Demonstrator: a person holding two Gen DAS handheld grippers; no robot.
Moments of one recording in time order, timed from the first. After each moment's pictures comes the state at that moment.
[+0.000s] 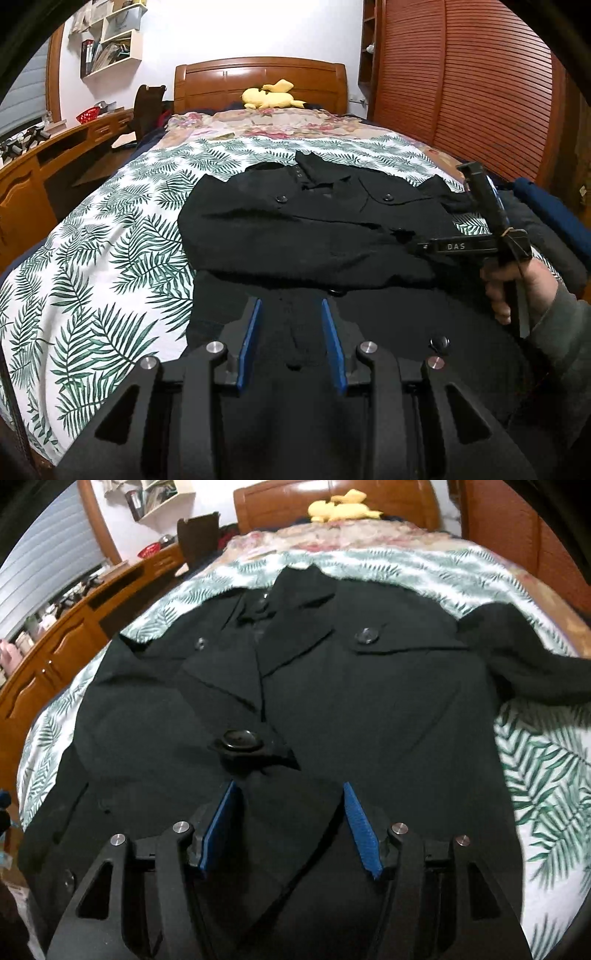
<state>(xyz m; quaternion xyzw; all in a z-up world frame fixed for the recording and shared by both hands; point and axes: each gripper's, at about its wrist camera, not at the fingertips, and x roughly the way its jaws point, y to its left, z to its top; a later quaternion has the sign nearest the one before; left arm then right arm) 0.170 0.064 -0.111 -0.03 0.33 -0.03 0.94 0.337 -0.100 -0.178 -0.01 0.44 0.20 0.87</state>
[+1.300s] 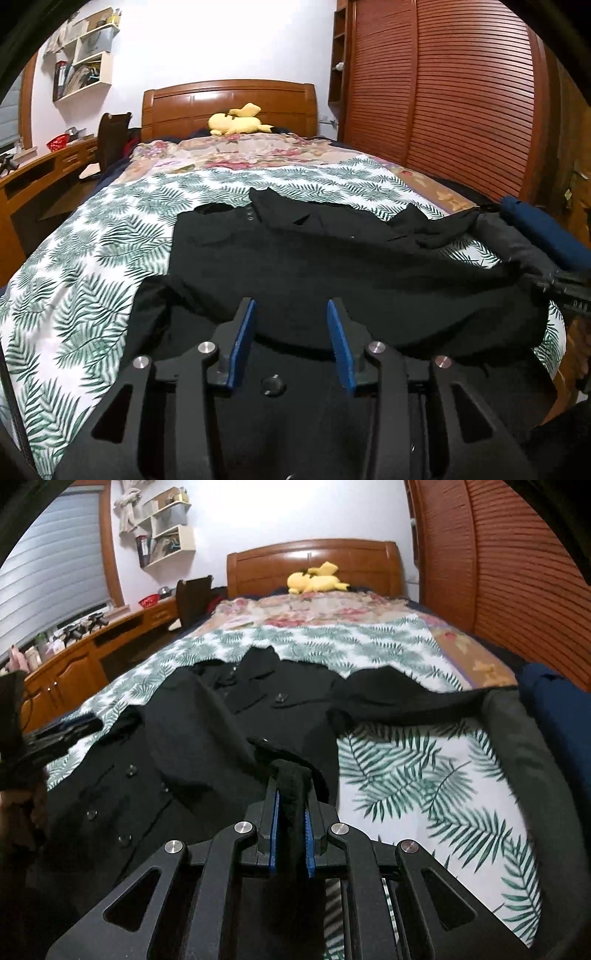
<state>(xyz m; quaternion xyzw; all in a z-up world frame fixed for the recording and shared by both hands) 0.255 0.005 -0.097 -0.02 0.28 -0.09 0.96 0.203 -0.218 -0.096 -0.03 0.32 0.16 0.93</state>
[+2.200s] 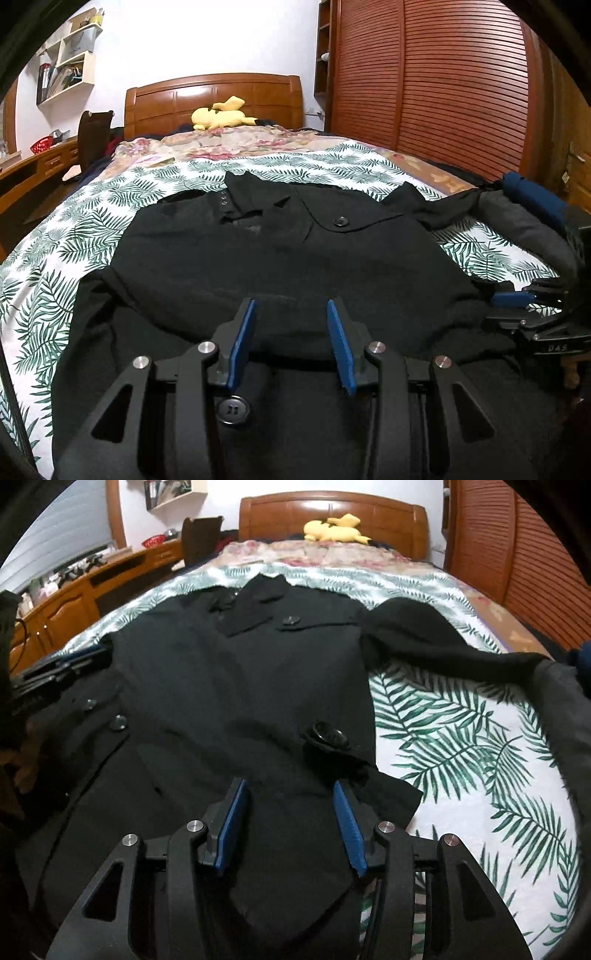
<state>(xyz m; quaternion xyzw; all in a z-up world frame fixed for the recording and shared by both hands) 0.286 -0.024 -0.141 0.00 0.29 -0.10 0.95 0.255 -0.188 -0.172 -0.09 0.40 0.17 0.90</state>
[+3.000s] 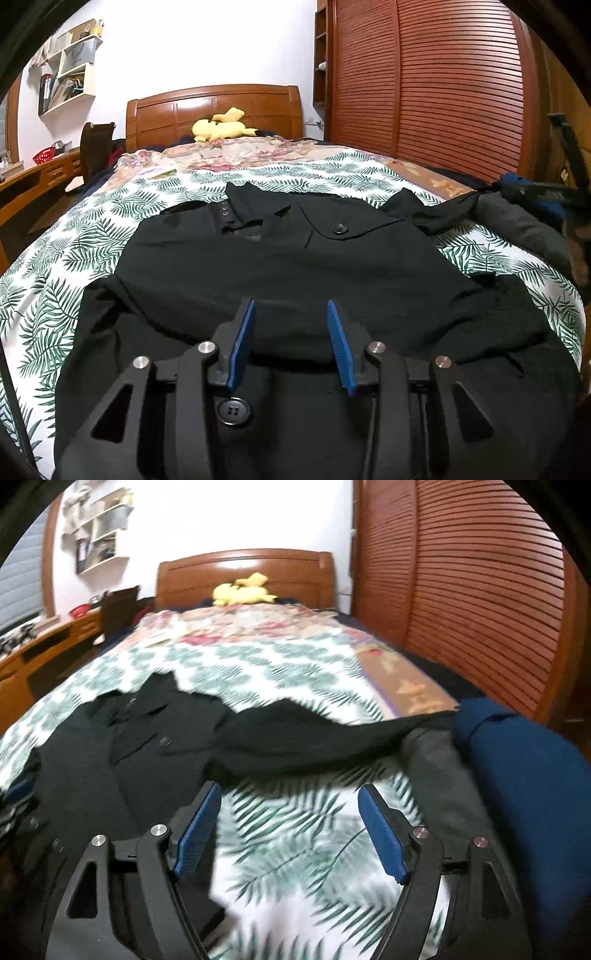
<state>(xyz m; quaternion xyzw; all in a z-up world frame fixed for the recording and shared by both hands) 0.281 -0.027 -0.138 0.00 0.26 -0.10 0.96 0.301 -0.279 -0.072 -0.05 0.29 0.01 0.96</state>
